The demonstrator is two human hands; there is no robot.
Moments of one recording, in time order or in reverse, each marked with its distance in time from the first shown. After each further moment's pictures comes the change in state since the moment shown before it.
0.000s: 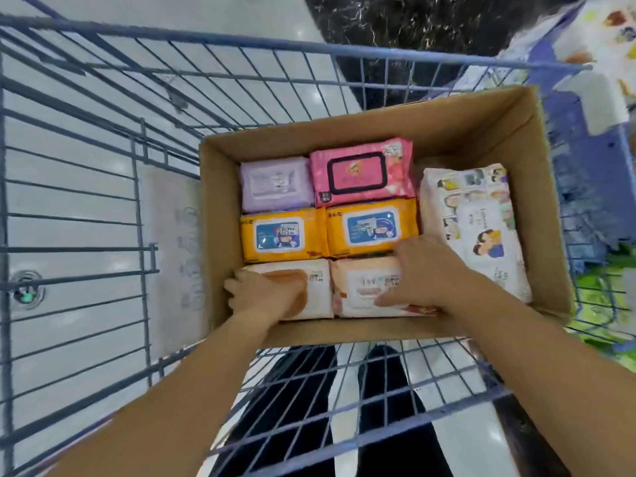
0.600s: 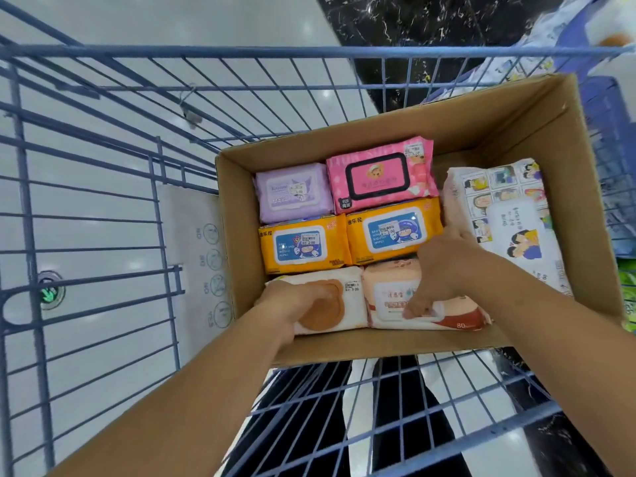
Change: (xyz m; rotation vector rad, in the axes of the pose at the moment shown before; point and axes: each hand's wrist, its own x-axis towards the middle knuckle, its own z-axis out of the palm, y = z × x) left_hand 0.012 -0.011 0.005 -0.323 -0.295 -0.105; right_hand 0.009 -0.011 -0.022 -0.086 -0.315 0.093
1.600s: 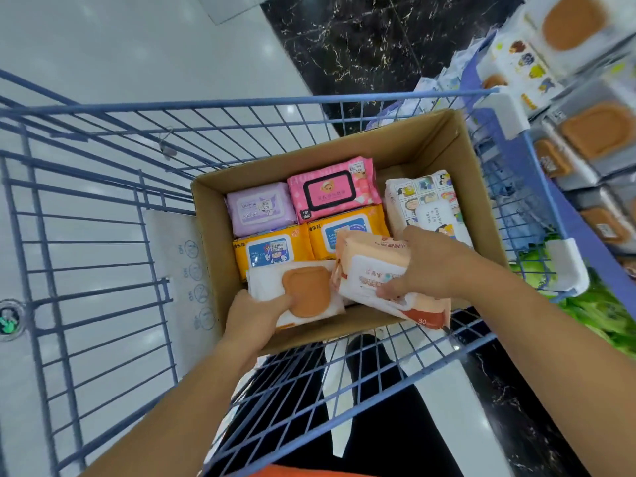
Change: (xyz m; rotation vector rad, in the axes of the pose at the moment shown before) left_hand -0.059 -0.033 -0.015 -0.103 -0.076 0.386; right_hand -0.110 0.035 0.004 0.630 0.219 0.026
